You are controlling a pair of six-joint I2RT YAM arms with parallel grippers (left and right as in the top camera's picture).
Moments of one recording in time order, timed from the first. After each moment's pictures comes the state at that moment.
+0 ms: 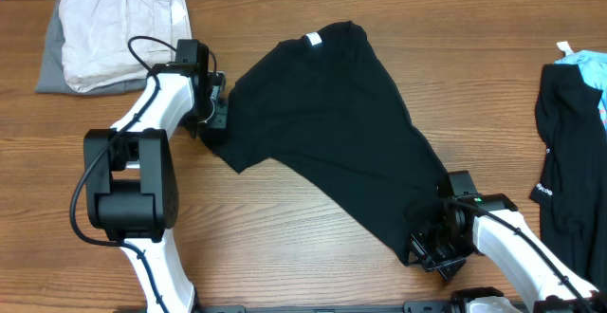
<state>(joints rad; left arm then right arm) -0.03 2.10 1.46 -0.80 0.02 0.03 0.11 1.28 0.47 -0.93 -0.37 1.00</state>
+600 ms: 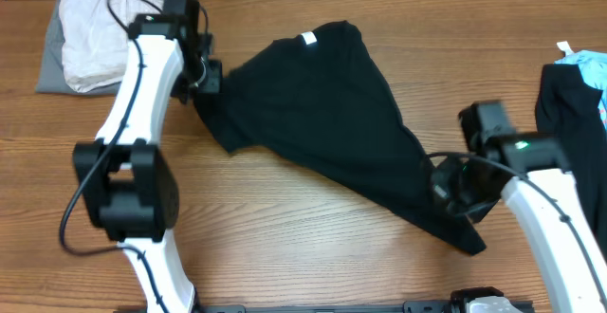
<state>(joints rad) -0.04 2.07 1.89 -1.20 0.03 -0.05 0.11 1.28 1.15 -1.39 -0.14 0.92</state>
